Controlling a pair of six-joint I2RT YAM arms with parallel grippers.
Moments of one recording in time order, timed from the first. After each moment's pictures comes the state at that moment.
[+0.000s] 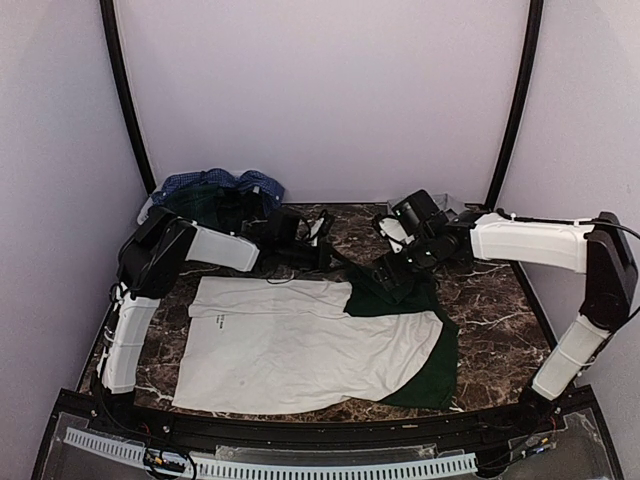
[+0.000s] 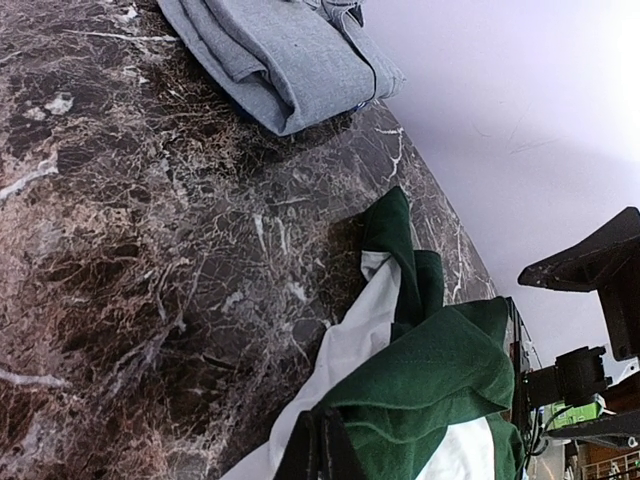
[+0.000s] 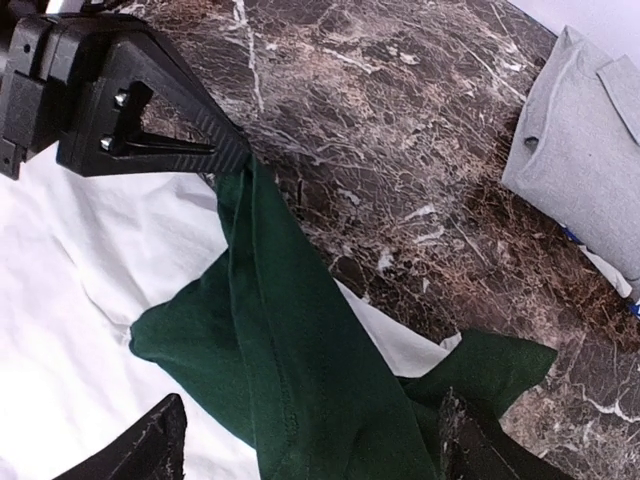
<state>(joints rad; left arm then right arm) -0.64 2.32 1.55 0.28 0.65 -0.54 0.70 1.63 1.16 -0.48 0.11 0.06</state>
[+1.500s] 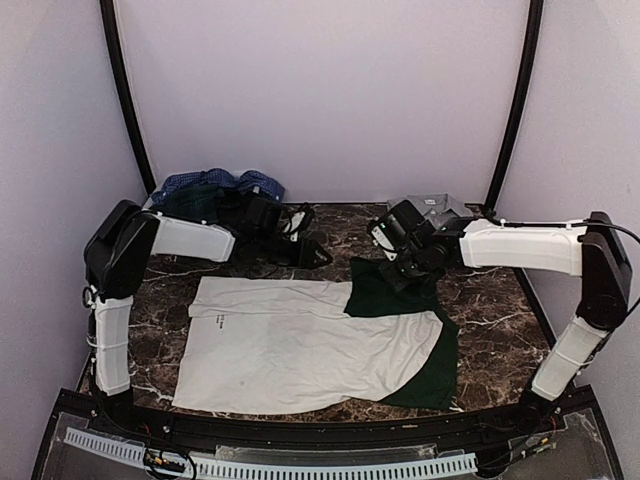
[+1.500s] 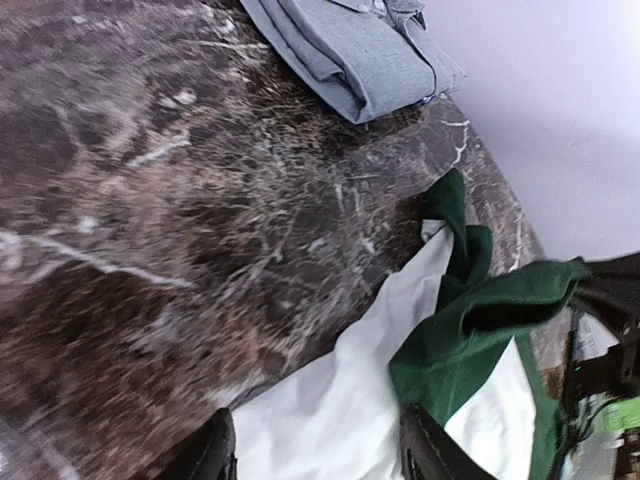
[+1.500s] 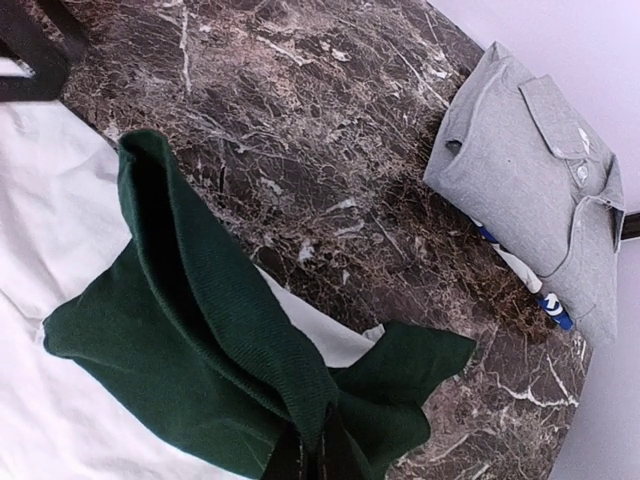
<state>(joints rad) -0.61 2.11 1.41 0.09 0.50 -0.41 0.79 1.67 1.19 -0.50 0.42 -0.01</state>
